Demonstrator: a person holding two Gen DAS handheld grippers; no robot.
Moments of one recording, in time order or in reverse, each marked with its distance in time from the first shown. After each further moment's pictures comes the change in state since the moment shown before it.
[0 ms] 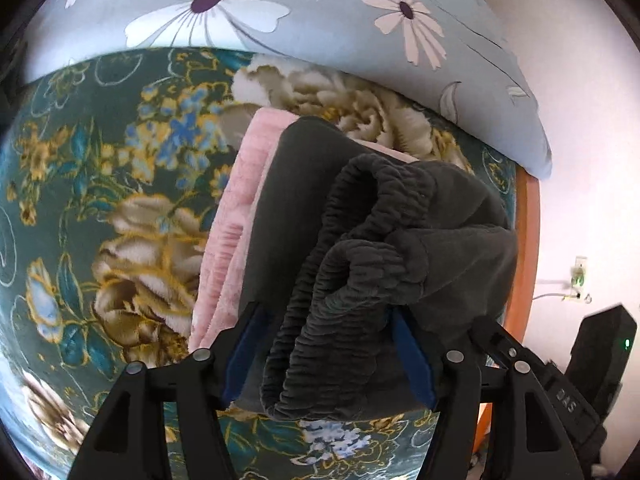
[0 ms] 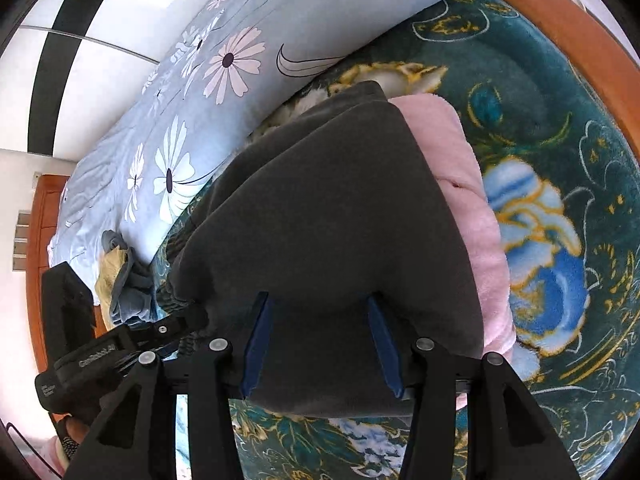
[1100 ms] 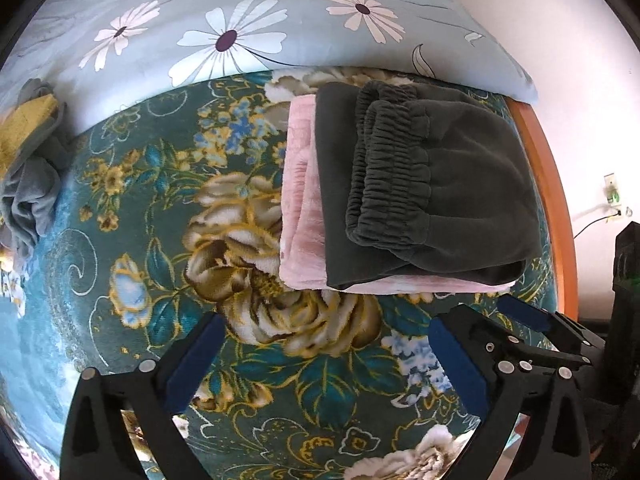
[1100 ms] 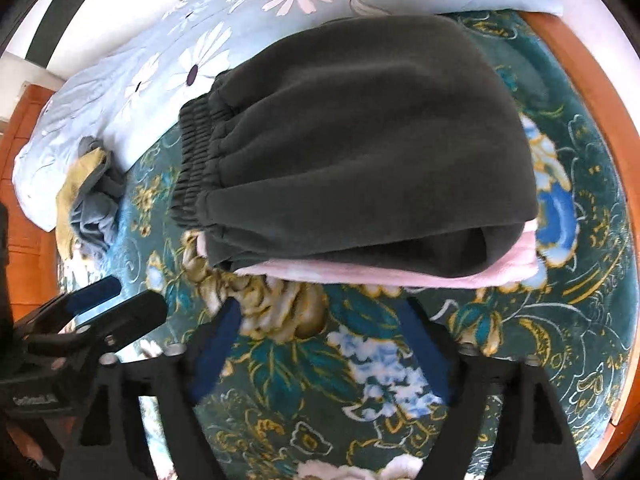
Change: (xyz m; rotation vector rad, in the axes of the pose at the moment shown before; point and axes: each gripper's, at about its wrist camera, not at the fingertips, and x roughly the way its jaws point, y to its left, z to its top) left arm -0.055 0.027 -0.094 0.266 -0.089 0.194; right arm 0.008 0.065 -0.115 -0.199 0.023 -0.187
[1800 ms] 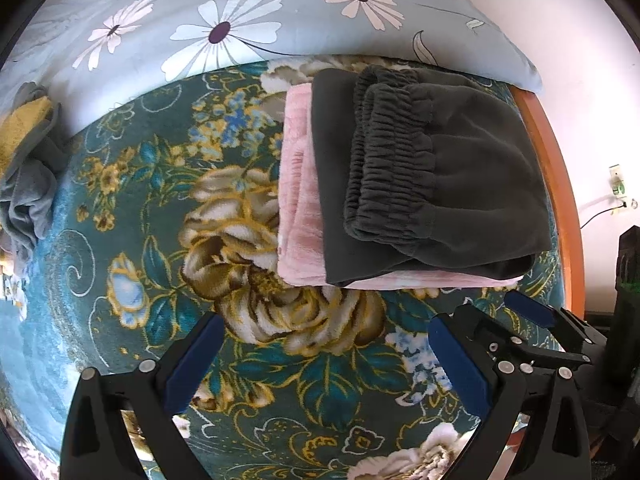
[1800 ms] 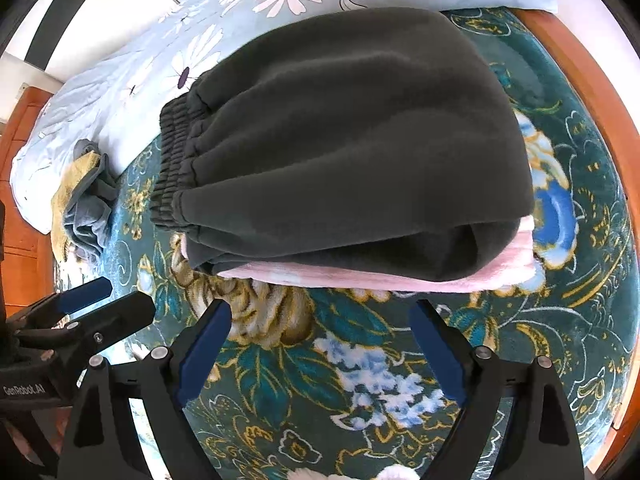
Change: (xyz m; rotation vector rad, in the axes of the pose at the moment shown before) left arm 0.011 -0.009 0.003 0.024 0.023 0.023; right arm 0.007 -0.011 -0.002 -0.007 -0.005 -0.017
